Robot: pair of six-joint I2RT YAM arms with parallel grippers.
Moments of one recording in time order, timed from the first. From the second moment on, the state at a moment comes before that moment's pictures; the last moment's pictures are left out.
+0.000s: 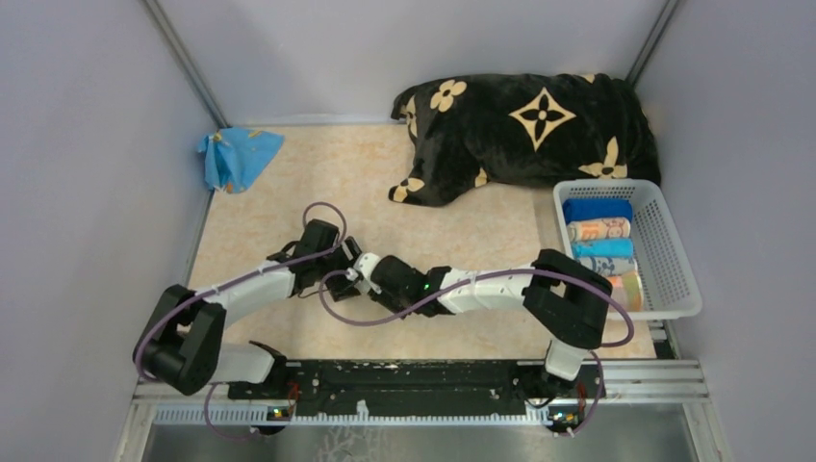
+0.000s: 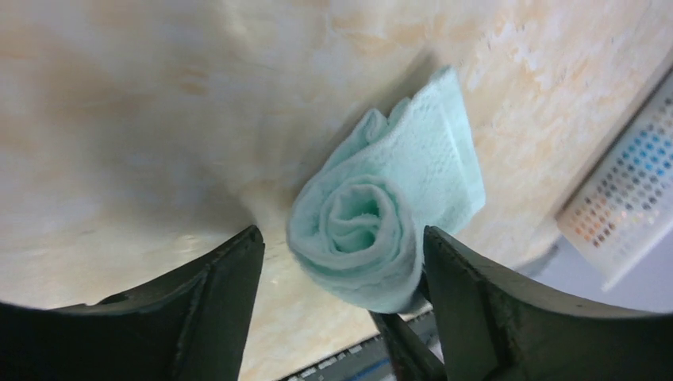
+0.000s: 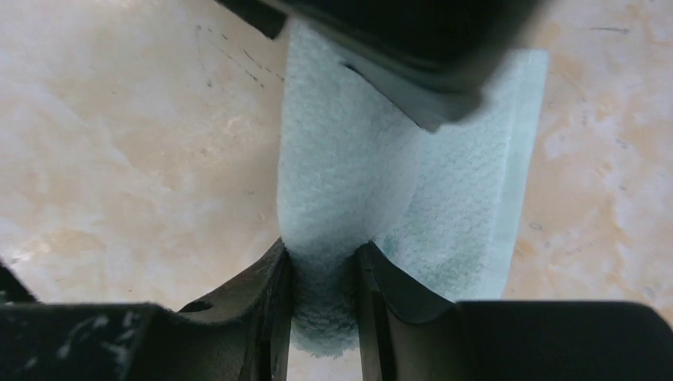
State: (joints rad) left arm -0.48 1.37 0.57 -0.16 0.27 -1.02; right arm 1.20 1.73 0.97 -0.19 0.25 0.00
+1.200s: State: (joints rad) left arm -0.48 1.23 0.45 -0.17 0.20 -1.08; right arm 0.79 1.84 0.92 0.04 -0.76 0.41
